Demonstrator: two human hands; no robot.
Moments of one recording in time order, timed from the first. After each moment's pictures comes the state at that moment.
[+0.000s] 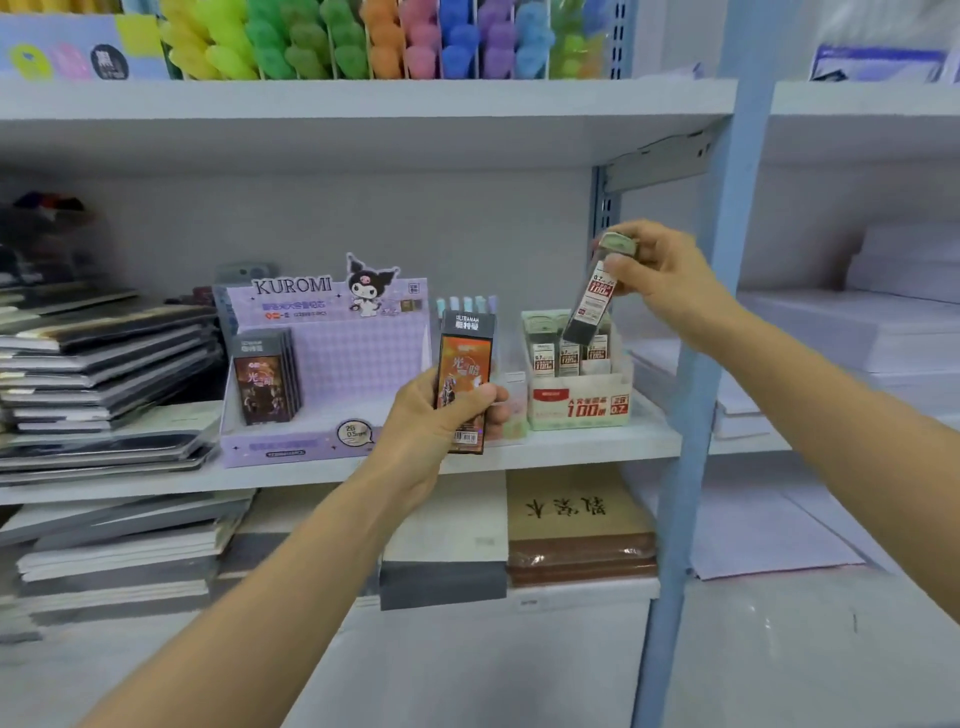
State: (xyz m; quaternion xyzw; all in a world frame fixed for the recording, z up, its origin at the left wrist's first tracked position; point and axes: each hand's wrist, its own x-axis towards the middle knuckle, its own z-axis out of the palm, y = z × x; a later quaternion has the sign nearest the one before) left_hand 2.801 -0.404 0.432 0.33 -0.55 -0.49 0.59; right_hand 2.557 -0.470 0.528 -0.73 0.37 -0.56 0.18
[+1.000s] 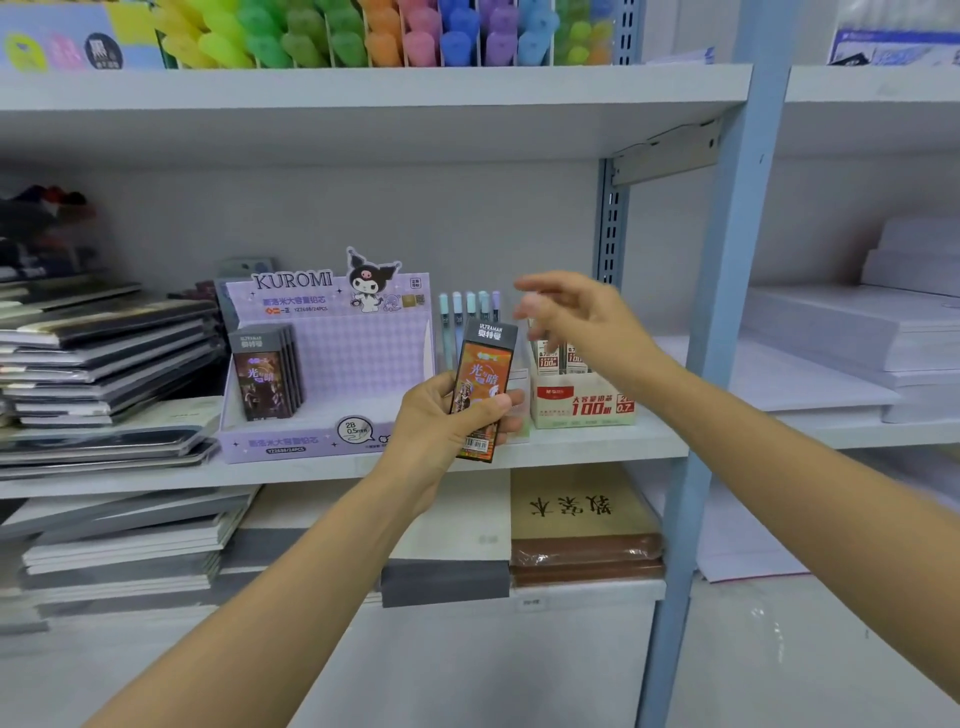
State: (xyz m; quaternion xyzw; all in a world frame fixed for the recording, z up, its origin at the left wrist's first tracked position) left_hand 2.794 -0.406 0.425 0.35 -0.55 -0.49 0.58; right_hand 2.614 -0.455 0.489 -0.77 0.33 -0.49 0.22
